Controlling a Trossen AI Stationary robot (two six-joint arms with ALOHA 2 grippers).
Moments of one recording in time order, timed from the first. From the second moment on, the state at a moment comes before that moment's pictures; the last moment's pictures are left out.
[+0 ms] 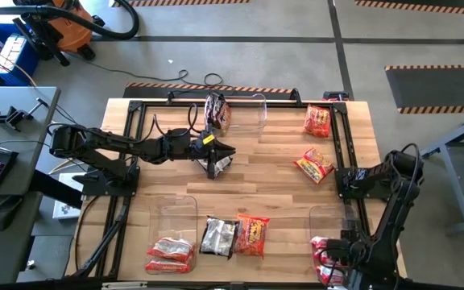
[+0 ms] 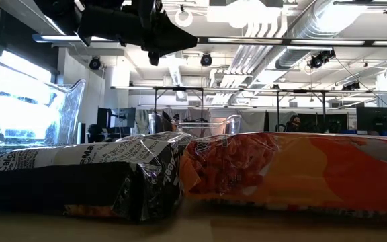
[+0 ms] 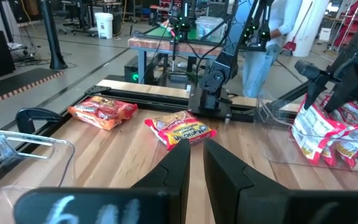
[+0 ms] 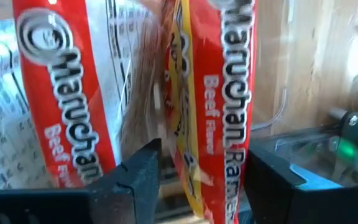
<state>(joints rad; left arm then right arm) 0.11 1.40 0.69 0.59 0.01 -0.07 1.19 1.71 1.29 -1.32 -0.01 1.28</state>
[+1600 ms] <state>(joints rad) 0.07 1.40 0.69 0.48 0.04 -0.10 0.80 1.25 0.81 -0.32 0.43 0.77</state>
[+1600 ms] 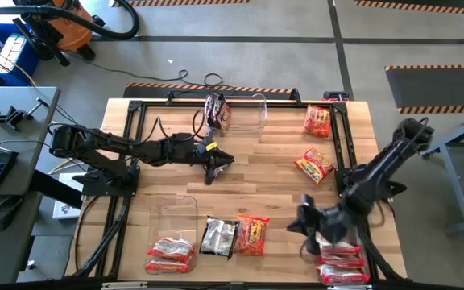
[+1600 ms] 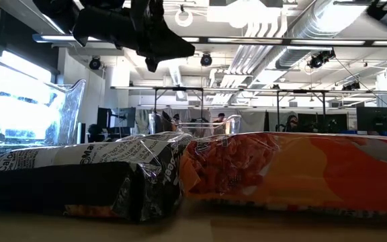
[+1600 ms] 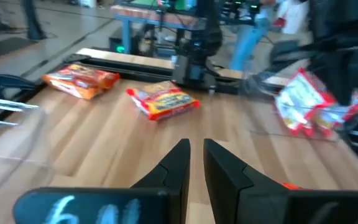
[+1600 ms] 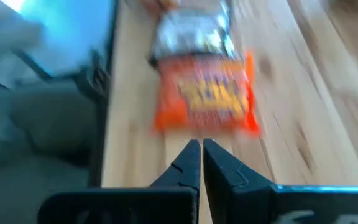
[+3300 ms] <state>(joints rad) -0.18 2.12 1.27 0.17 0.30 -0.26 0.55 1.27 0.65 0.13 0.28 0.13</state>
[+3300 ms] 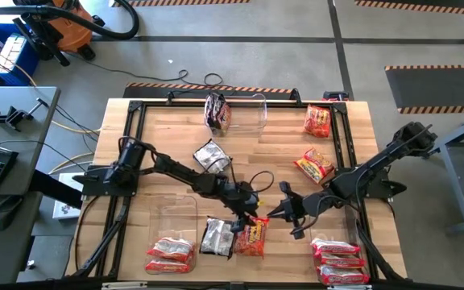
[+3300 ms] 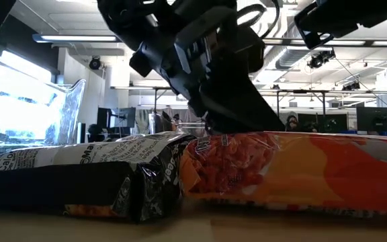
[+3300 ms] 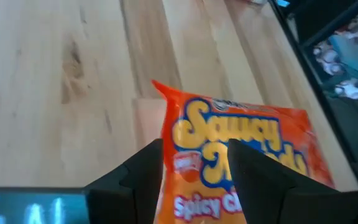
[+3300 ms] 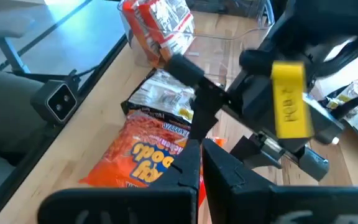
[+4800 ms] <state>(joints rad) -0.13 2.07 1.26 0.12 0.25 -0.09 0.52 1.25 0.62 0.09 0.41 -0.05</state>
